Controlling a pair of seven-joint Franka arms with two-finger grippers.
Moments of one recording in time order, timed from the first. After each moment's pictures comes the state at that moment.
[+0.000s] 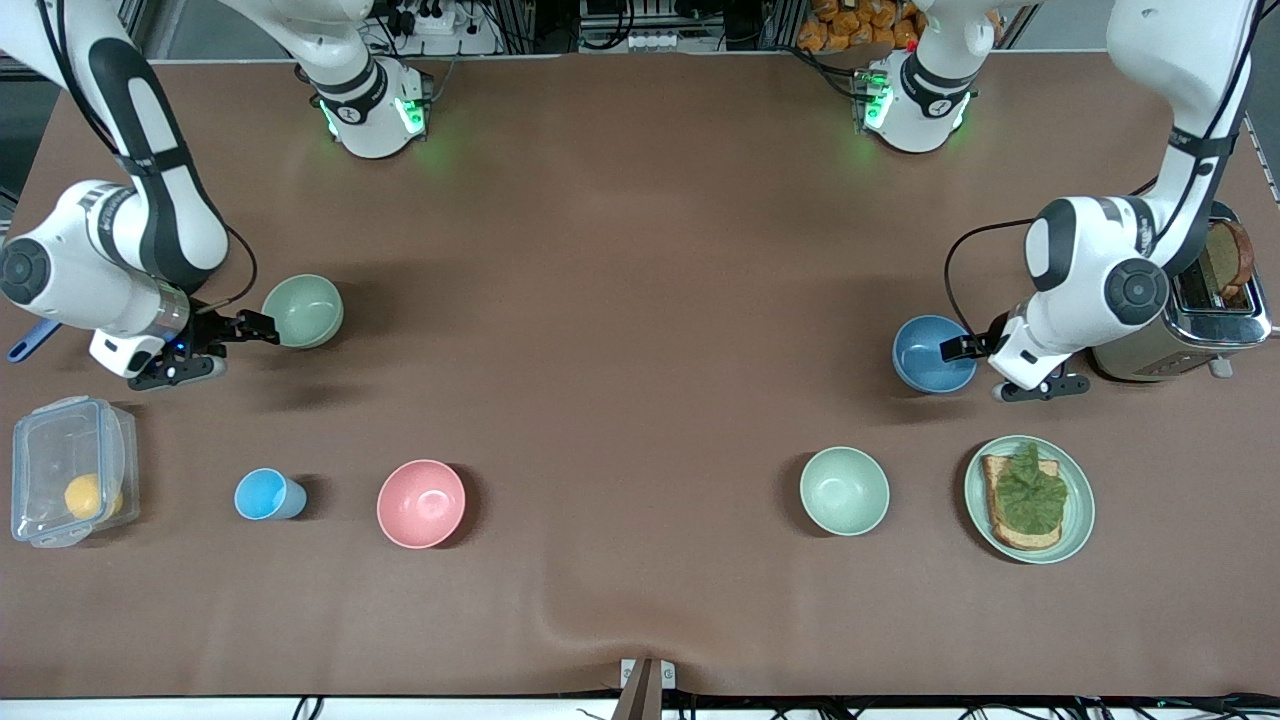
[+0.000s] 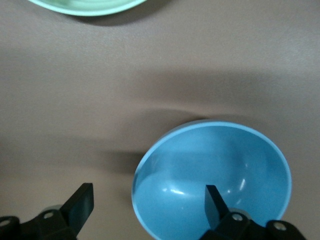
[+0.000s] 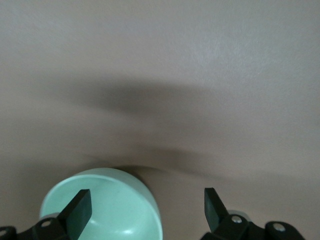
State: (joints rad) left arm 0.12 0.30 -0.13 -2.22 0.02 2.37 -0.13; right arm -0.21 0.25 -0.04 -2.25 0.08 2.35 -0.51
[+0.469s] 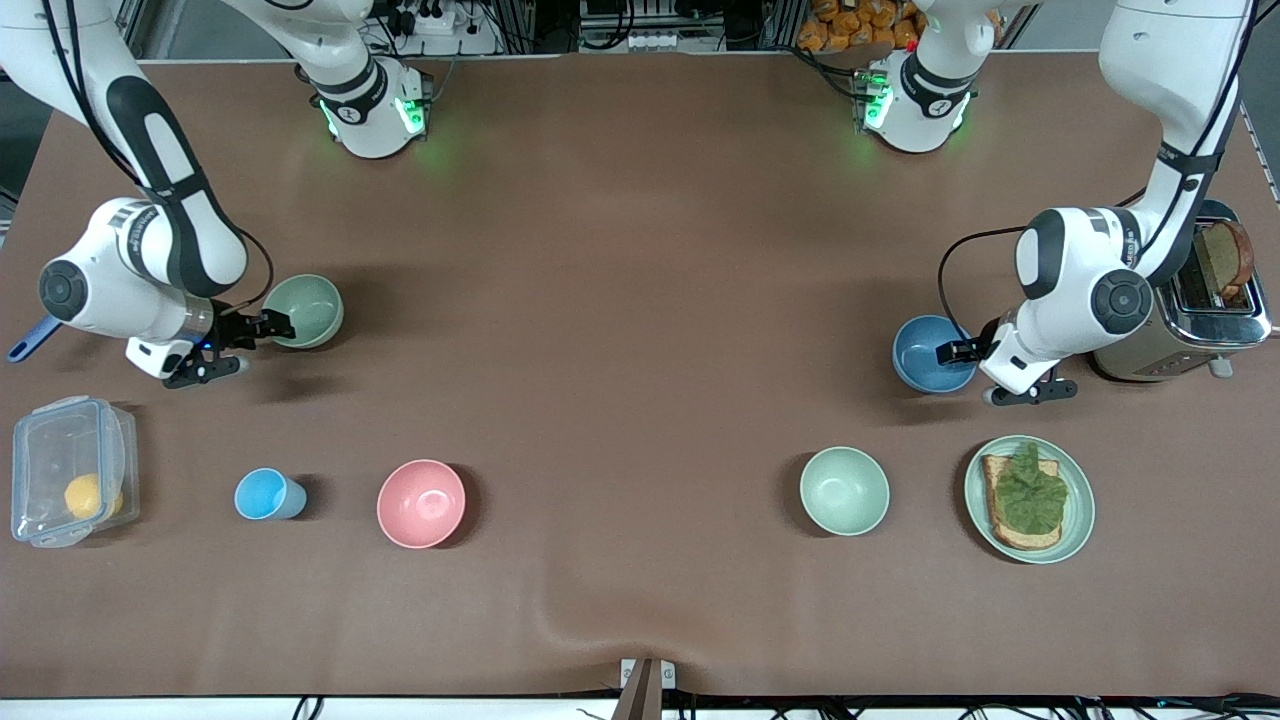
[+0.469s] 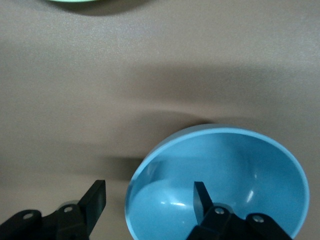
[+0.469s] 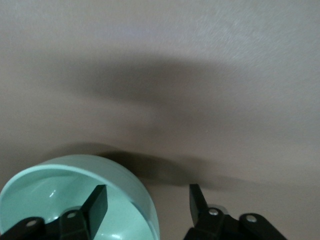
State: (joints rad) left arm 0.12 0.34 -0.13 -2.22 0.02 2.39 -0.13; right arm -0.22 0.32 -0.03 -2.28 0.08 2.36 -0.54
